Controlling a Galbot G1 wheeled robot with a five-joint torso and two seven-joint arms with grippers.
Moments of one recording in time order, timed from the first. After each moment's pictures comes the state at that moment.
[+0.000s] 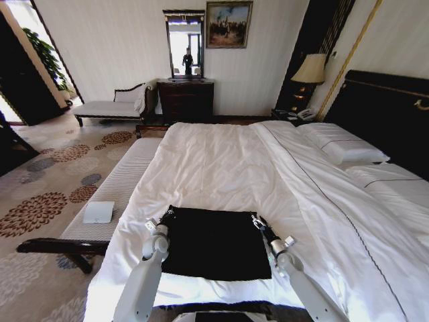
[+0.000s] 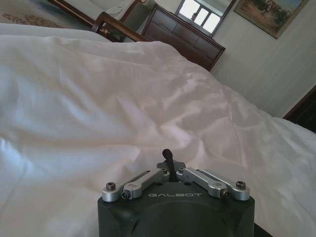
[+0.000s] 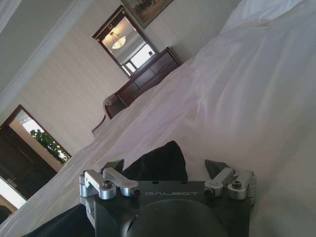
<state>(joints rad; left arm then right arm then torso) 1.10 -1.45 -0.43 -1.50 -0.69 0.16 -0.15 -1.10 1.11 0.29 1.16 1.15 0.17 -0.45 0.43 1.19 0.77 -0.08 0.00</state>
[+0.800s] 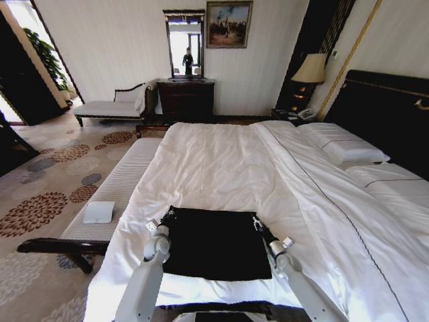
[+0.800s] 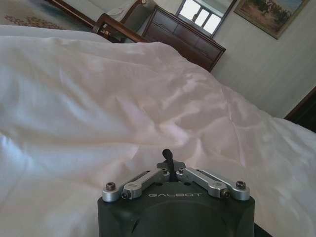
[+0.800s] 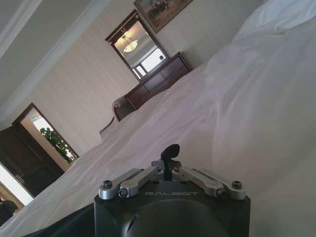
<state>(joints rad) 1.11 -1.47 -0.43 -1.52 -0.68 0.16 -0.16 -1.11 1.11 0.29 1.18 1.12 0.23 -0.47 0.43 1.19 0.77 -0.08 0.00</state>
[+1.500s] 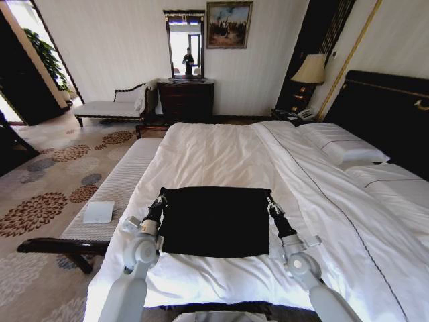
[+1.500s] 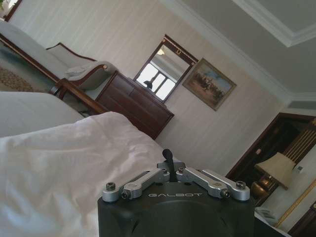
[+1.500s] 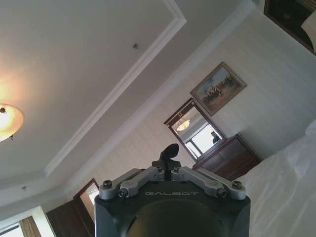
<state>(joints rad) 1.36 -1.40 -0.52 -2.11 -0.83 0.16 -0.15 -1.46 1.08 0.51 1.91 1.19 0.33 -0.37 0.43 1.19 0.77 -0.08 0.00</state>
